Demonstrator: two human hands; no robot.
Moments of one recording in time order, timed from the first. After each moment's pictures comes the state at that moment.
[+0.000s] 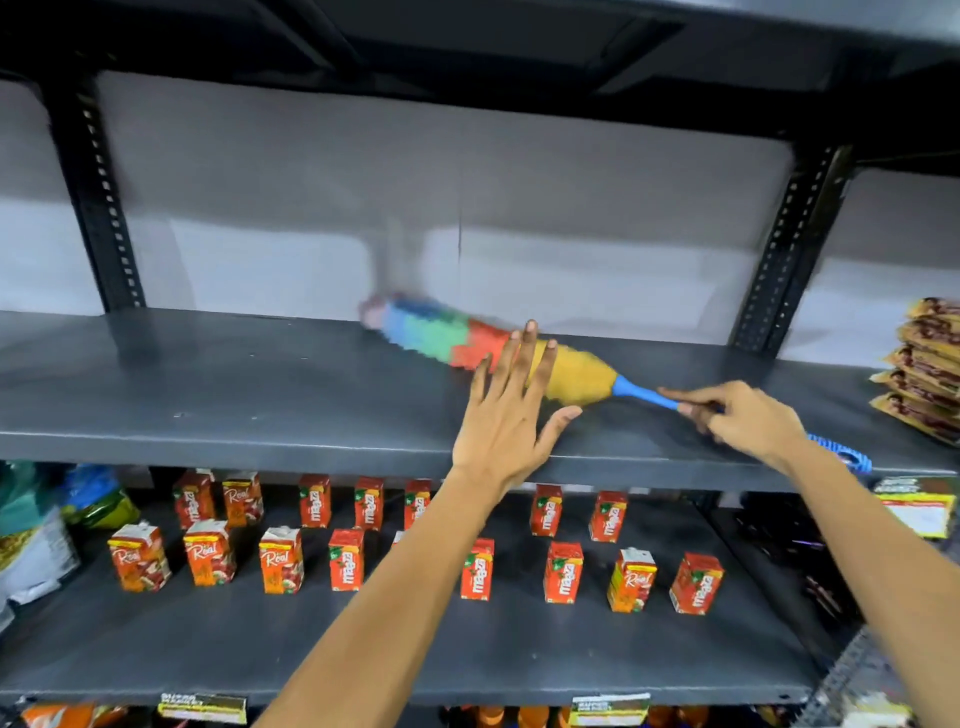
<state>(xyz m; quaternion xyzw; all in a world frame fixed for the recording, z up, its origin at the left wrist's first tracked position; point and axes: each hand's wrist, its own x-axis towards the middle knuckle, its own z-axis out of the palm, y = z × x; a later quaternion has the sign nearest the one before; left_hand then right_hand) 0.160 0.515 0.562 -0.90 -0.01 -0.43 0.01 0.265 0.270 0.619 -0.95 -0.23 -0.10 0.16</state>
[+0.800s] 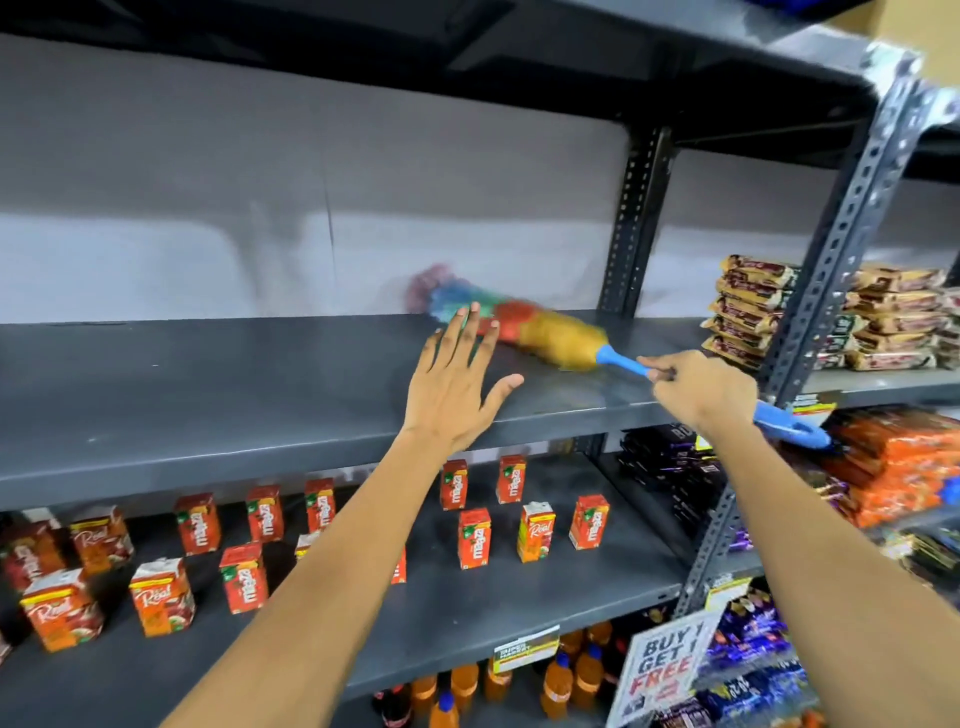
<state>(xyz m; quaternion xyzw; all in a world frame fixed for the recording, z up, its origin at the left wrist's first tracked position) 0.183 0.468 0.577 -0.93 0.05 -0.35 0.02 0.226 0.202 0.614 -0.97 0.00 -0.23 0.11</state>
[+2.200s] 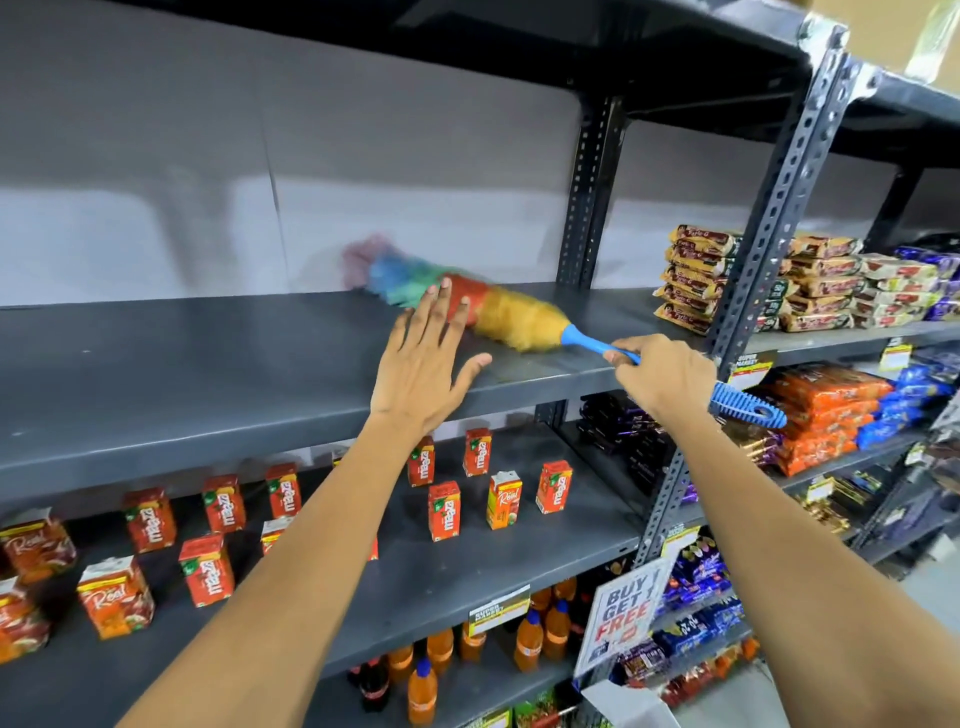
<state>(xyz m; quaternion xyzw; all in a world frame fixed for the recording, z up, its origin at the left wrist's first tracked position) 0.184 0.467 0.569 -0.92 0.09 -0.38 0.01 0.201 0.206 0.599 -0.95 0.02 -0.28 0.11</state>
